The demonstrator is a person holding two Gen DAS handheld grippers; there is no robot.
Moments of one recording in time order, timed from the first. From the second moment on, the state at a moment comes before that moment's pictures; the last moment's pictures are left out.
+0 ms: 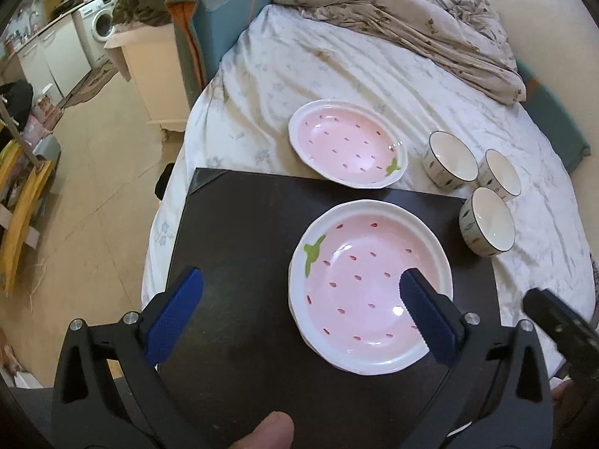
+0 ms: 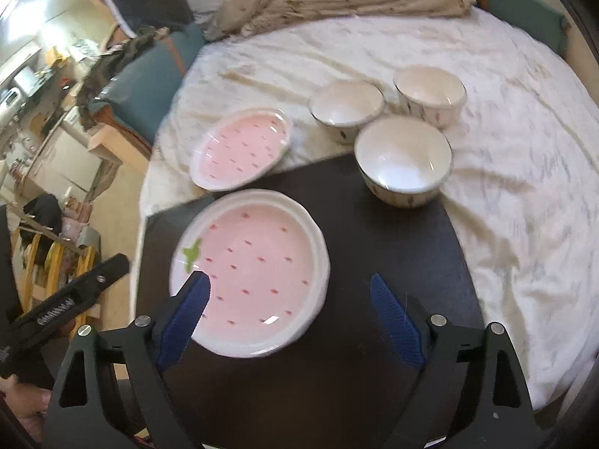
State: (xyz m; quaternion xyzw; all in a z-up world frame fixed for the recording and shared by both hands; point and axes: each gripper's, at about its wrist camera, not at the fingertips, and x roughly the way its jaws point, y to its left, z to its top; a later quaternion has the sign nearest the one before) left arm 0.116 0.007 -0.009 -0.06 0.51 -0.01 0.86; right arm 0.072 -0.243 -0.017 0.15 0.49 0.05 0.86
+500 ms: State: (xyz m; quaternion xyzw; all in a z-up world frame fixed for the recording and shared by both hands) left arm 0.142 0.002 0.005 -0.03 0.52 0.00 0.86; right arm 0.092 -0.251 0.001 0.15 0.49 0.09 0.86
